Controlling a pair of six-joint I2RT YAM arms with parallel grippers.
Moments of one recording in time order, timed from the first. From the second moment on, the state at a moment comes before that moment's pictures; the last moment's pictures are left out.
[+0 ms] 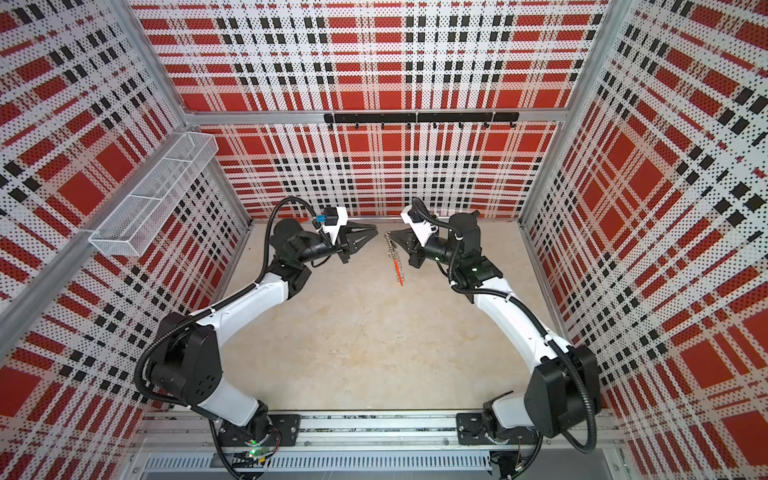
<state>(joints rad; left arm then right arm) -0.42 1.59 1.26 0.46 0.86 0.16 0.39 1.39 1.20 0.03 -0.66 -0.22</state>
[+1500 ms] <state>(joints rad) -0.45 1.67 1.46 -0.08 0.89 0.43 0.41 1.39 1.22 -0.06 -0.63 -0.33</state>
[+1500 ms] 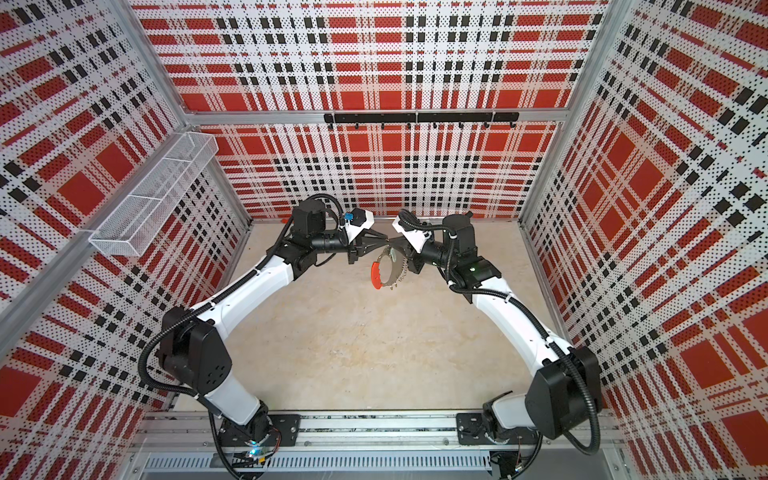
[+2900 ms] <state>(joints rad) -0.45 1.64 1.14 1.10 0.88 -0.43 0.37 1.44 1.07 0.65 -0.86 0.49</state>
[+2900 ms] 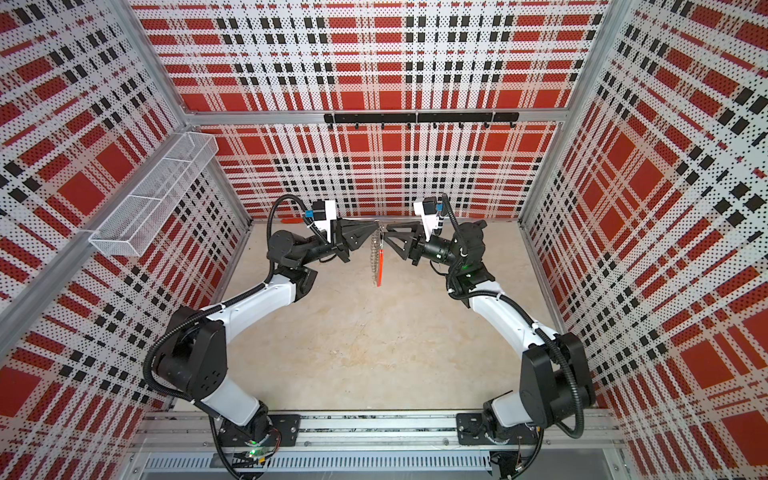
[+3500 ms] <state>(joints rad) -0.44 1.65 1.14 1.11 0.88 -0.44 0.32 1.37 1.03 0.64 -0.86 0.43</state>
